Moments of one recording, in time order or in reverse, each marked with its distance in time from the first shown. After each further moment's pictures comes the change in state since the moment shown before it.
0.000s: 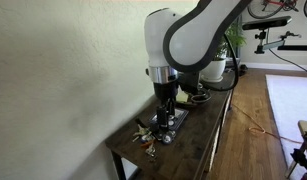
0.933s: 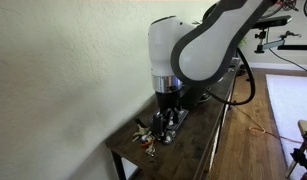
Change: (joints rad) arm 0.041 0.000 -0.010 -0.074 0.000 0.114 0.281
